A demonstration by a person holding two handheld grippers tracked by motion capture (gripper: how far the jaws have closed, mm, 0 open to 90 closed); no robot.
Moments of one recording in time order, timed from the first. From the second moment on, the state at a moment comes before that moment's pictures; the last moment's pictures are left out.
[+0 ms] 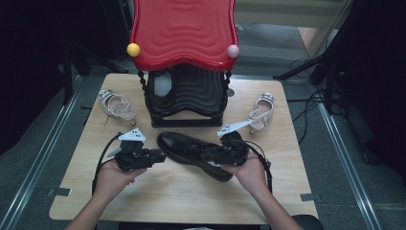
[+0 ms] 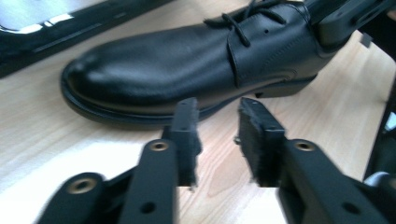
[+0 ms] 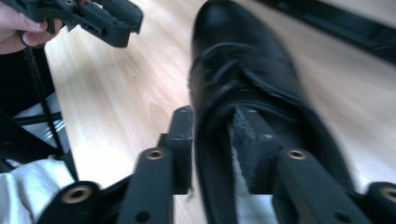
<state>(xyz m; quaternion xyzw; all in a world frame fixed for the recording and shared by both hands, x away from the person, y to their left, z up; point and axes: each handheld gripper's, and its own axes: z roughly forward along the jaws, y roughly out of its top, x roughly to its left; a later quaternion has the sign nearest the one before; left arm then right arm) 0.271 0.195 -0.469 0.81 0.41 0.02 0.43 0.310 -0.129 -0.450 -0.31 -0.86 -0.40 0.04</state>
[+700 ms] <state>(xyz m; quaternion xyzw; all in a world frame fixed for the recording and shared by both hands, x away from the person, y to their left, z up) 0.300 0.155 -0.476 0.81 0.41 -0.01 0.42 0.365 -0.171 -0.466 -0.34 -0.85 -0.39 0.00</state>
